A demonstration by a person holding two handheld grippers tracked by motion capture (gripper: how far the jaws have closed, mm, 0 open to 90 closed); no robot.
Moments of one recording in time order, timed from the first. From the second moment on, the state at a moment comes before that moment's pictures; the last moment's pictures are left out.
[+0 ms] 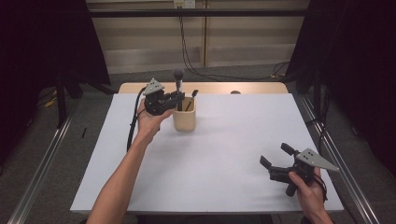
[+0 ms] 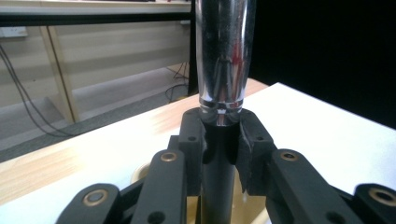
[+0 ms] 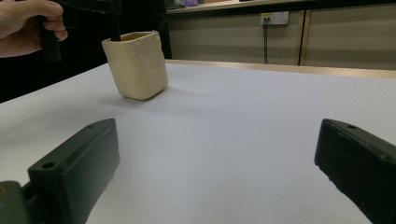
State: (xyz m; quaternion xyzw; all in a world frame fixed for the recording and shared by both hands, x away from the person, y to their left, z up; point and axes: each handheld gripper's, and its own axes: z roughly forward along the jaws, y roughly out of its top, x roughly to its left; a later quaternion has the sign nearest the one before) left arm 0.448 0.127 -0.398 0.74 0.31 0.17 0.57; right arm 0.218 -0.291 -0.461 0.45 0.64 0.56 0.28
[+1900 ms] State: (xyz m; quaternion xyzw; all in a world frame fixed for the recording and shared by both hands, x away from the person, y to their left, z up) left arm 0.439 0.124 -0.422 0.75 0.33 0.17 0.55; right arm 0.219 -0.288 -0.463 0.45 0.64 0.56 0.26
